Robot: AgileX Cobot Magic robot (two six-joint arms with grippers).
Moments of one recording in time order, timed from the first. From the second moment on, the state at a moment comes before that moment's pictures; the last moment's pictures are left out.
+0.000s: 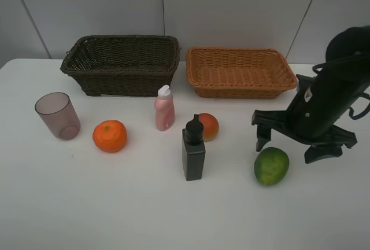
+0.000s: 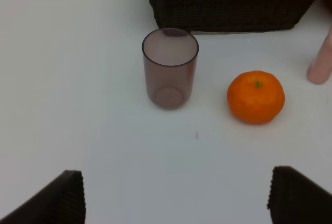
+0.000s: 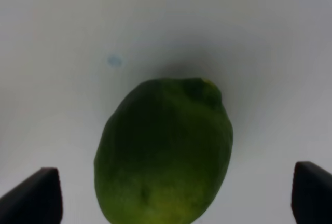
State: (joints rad) left arm -0.05 -0.01 -0.50 0.02 1.06 -0.06; right arm 0.39 1.58 -0.78 -0.06 0.75 0.71
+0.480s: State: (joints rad) left arm -0.05 -0.01 -0.50 0.02 1.06 -0.06; right arm 0.44 1.68 -0.78 -0.06 0.69 0.77
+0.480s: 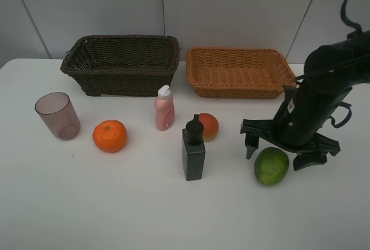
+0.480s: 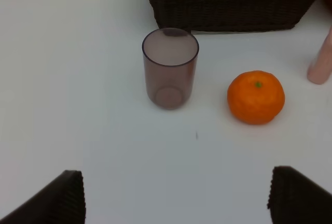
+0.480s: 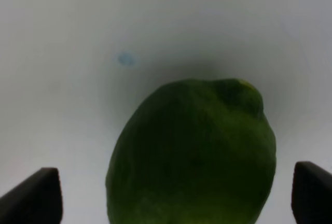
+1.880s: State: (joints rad) left arm -0.05 -0.01 -0.50 0.02 1.06 -0.06; right arm 0.44 1.83 -0.78 -0.09 0.61 0.79
